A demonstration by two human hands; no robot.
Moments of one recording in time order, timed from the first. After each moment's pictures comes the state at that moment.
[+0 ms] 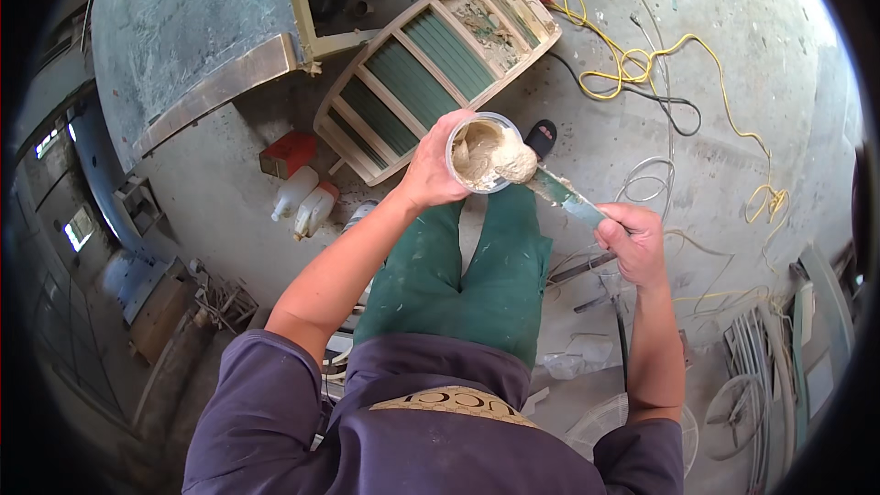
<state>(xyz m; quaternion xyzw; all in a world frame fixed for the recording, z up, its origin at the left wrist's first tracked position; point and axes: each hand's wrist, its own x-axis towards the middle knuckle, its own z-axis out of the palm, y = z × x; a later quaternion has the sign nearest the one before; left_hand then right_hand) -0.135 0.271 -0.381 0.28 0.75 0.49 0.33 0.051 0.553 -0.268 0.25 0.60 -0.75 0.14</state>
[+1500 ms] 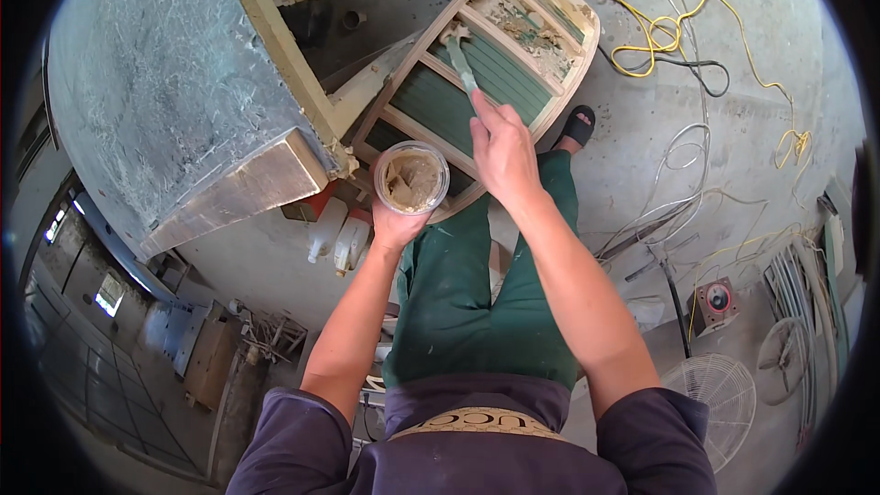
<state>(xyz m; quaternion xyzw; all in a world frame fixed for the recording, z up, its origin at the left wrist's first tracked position) -0.216 0.106 -0.469 0.04 0.84 0.41 0.36 -0.172 0.330 -0.469 0.42 0.75 -0.50 0.02</state>
